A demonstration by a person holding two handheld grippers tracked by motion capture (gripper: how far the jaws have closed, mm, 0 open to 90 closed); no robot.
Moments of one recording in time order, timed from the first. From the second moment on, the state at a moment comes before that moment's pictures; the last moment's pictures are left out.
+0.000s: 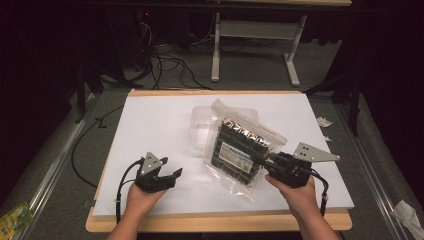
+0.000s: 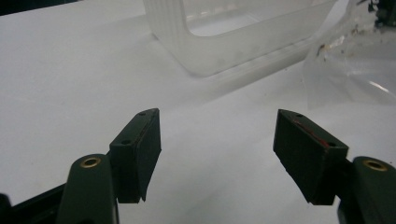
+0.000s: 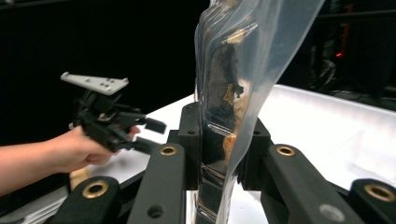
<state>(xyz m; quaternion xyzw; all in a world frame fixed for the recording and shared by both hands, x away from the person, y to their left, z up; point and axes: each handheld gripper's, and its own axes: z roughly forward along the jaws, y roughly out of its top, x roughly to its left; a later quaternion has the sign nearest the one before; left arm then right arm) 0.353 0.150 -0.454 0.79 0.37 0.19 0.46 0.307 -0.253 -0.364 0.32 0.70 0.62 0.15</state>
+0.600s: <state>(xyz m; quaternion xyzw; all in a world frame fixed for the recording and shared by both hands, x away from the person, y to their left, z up) 0.352 0.148 -0.455 0.79 0.36 0.19 0.46 0.310 -0.309 -0.354 0.37 0.65 0.61 0.24</state>
